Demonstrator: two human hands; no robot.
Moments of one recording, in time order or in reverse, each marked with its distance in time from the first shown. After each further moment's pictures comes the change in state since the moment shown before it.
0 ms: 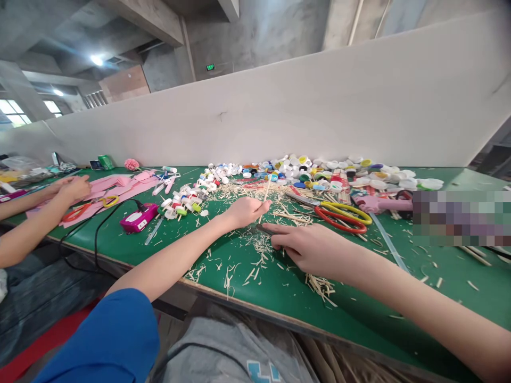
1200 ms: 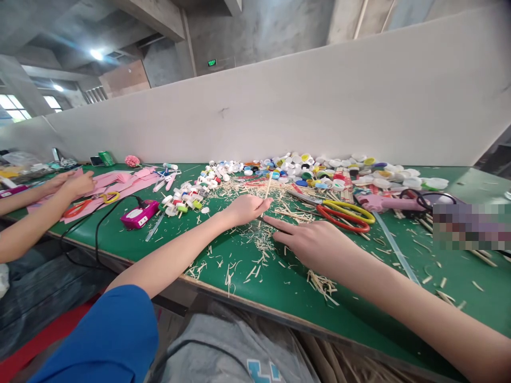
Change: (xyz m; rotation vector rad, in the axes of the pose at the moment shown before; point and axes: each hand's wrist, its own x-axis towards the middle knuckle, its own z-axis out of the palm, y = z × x) left_hand -0.001 0.001 -0.002 0.021 -0.045 -0.018; right_hand -0.003 0.002 0.011 -0.350 0.129 -0.068
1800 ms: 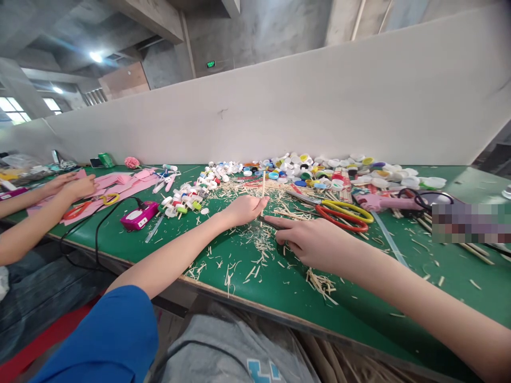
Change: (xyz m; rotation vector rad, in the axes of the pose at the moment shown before) left_hand 0.000 -0.002 0.001 0.029 0.003 -0.024; right_hand 0.007 0.009 -0.010 0.296 -0.107 0.073
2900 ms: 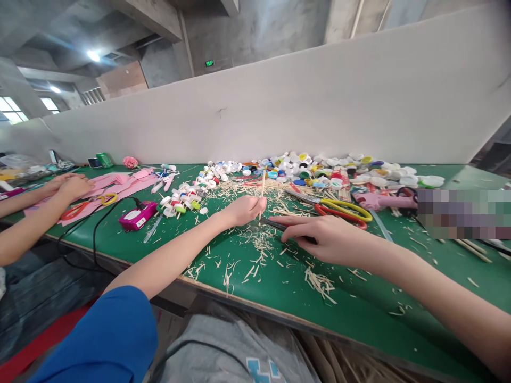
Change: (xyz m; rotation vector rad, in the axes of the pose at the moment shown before) left_hand -0.003 0.000 -0.002 -0.147 -0.069 0.038; right_hand -0.018 0.022 0.002 0.330 0.014 0.024
